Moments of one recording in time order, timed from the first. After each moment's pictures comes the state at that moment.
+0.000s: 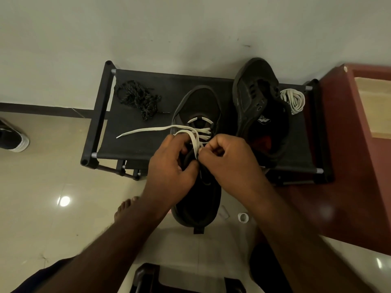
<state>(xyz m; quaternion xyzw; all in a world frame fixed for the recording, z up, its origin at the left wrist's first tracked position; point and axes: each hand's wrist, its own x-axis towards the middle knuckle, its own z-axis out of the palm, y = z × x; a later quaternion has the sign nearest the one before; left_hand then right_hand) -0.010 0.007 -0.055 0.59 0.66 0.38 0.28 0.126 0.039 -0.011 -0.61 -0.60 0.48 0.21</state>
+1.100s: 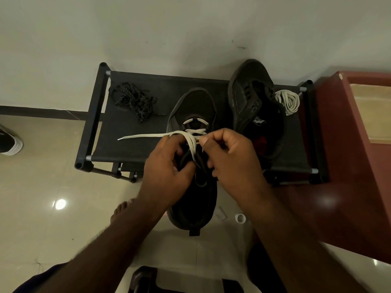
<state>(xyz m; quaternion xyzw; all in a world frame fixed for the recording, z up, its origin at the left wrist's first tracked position) -0.012 0.009 -0.054 0.58 0.66 0.38 0.30 0.129 0.042 -0.010 -0.59 -0.52 0.53 0.32</state>
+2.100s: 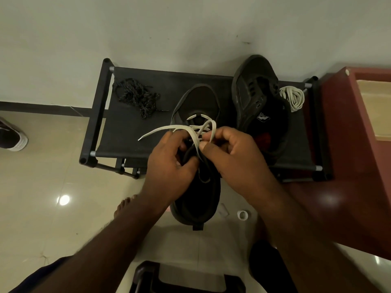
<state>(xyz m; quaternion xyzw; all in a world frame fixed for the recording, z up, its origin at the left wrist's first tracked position) -0.010 0.010 -0.051 0.56 0.66 0.39 0.31 0.134 0.041 -0.015 -0.57 -0.57 0.53 0.28</state>
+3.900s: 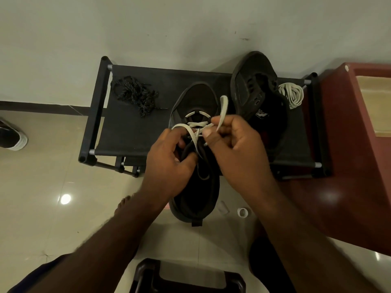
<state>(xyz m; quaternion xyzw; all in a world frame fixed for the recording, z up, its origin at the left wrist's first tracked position) -0.011 0.011 -0.056 0.56 0.66 0.39 0.30 0.132 0.038 -0.013 -0.56 -0.56 0.49 0.35</state>
